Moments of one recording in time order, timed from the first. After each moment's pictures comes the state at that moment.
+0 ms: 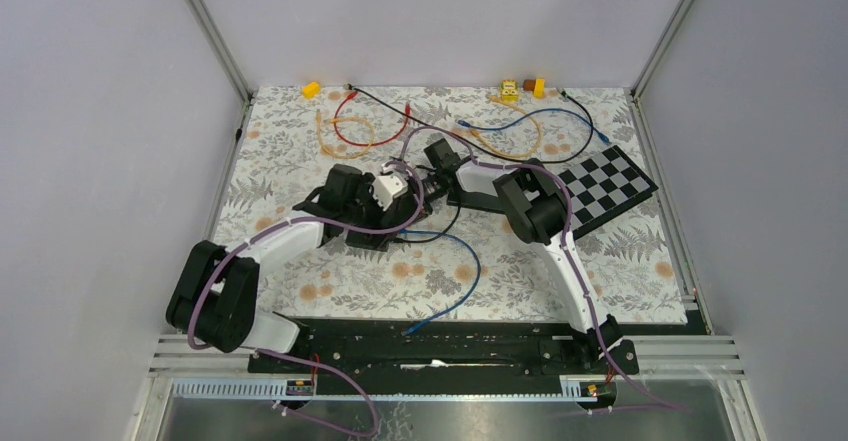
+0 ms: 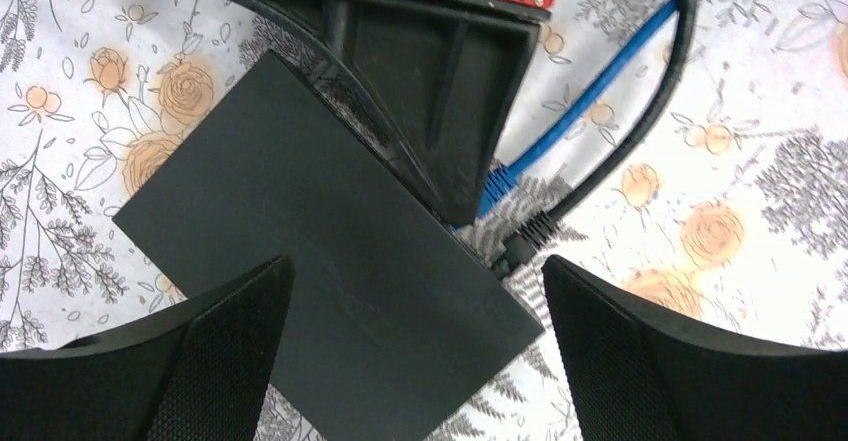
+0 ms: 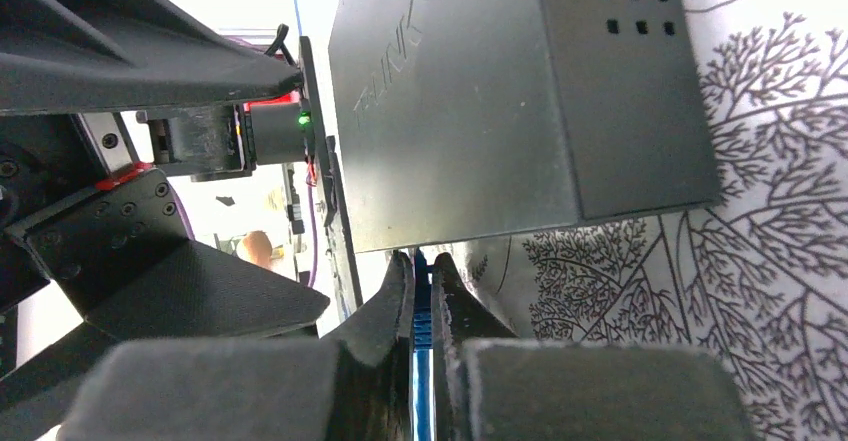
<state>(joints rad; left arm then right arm) -0.40 1.38 0.71 -0.15 0.37 0.42 0.60 2.51 1.74 -0.27 -1.18 0.36</state>
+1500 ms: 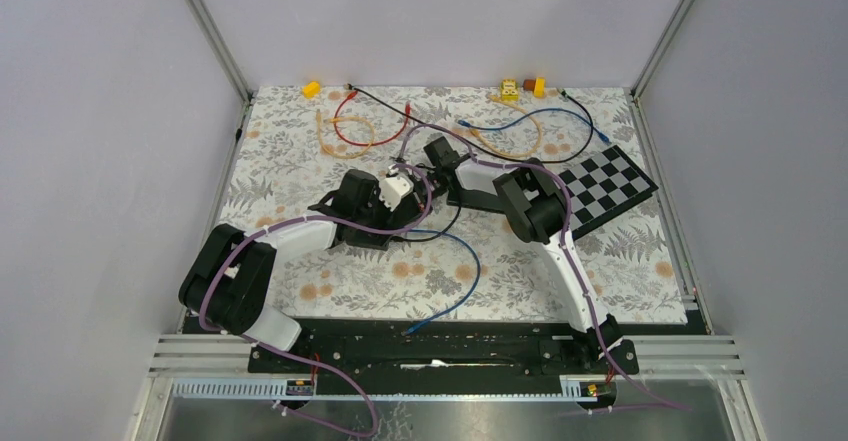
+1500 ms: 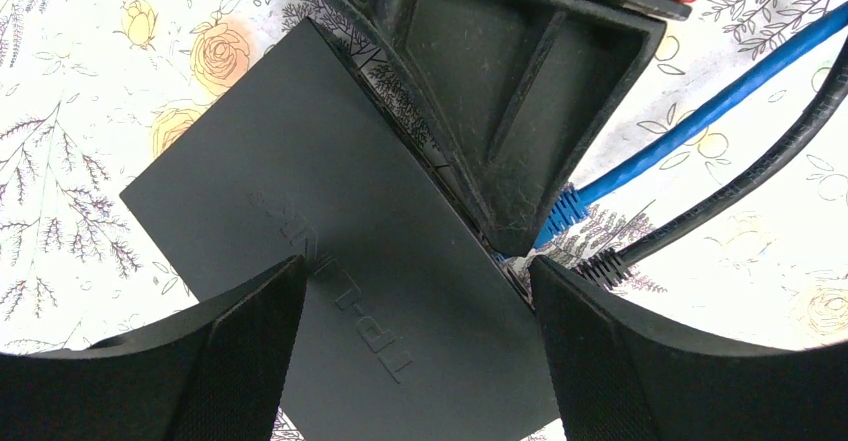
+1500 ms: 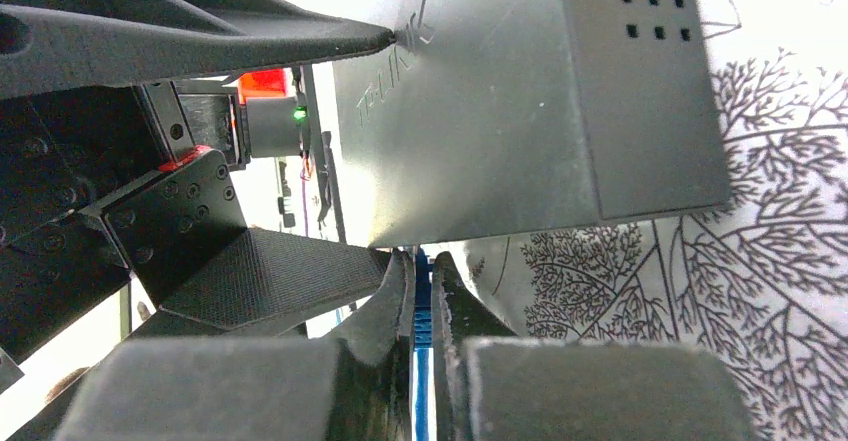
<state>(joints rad) -0.47 1.50 0.71 -0.02 0.14 0.35 0.59 2.53 1.79 -0.32 -1.20 0.31</state>
